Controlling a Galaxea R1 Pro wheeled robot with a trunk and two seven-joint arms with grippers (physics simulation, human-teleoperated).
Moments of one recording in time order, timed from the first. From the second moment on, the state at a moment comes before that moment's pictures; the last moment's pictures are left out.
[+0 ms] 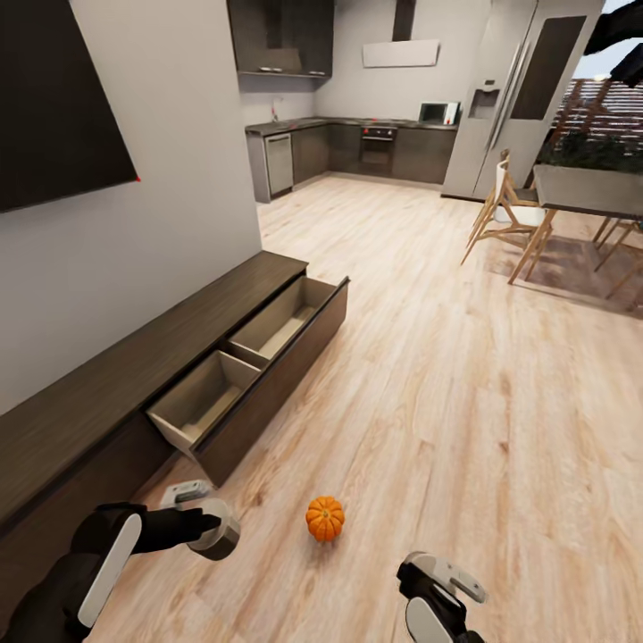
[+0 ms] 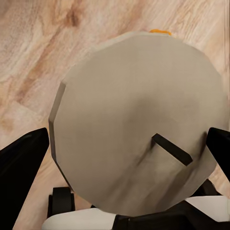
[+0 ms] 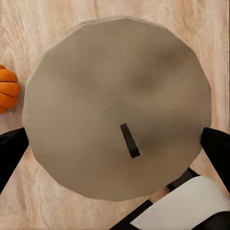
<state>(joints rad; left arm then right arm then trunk) -0.32 0.18 0.01 -1.31 0.37 1.04 -0.11 -0.20 -0.03 0.44 -1.14 -0.94 0.16 -0.93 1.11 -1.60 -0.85</state>
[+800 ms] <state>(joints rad) -0.32 0.17 0.01 -1.31 0.37 1.03 -0.10 -0.20 -0.03 0.43 -1.11 -0.94 0.12 -0.93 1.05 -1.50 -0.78</state>
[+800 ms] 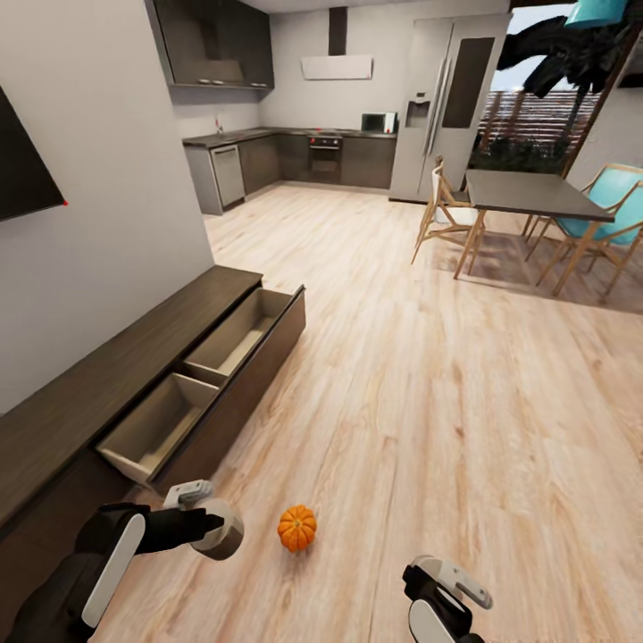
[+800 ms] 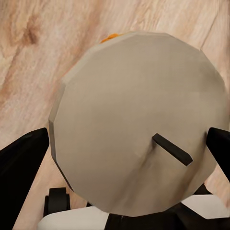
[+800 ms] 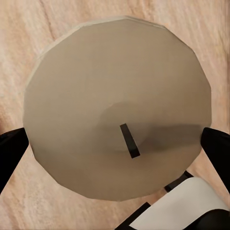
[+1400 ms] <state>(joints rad) -0.32 0.17 0.01 -1.31 0.37 1.03 -0.10 -0.20 -0.04 0.43 -1.10 -0.94 0.11 -0.93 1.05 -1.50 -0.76</state>
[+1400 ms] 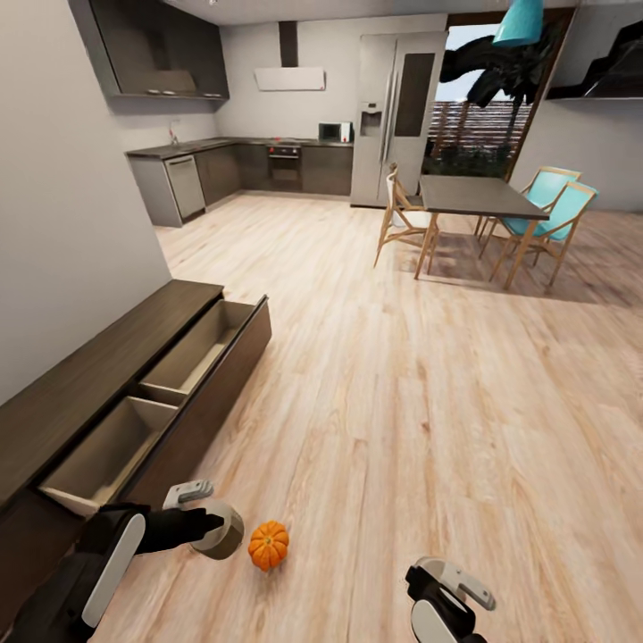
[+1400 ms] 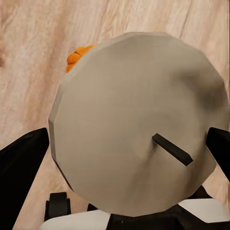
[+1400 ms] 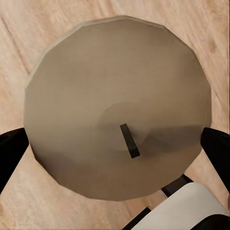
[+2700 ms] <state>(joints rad) -0.32 0.17 0.01 -1.31 0.37 1.03 -0.11 -0.20 -0.03 0.30 -0.94 -0.94 0.10 -0.80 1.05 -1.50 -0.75</state>
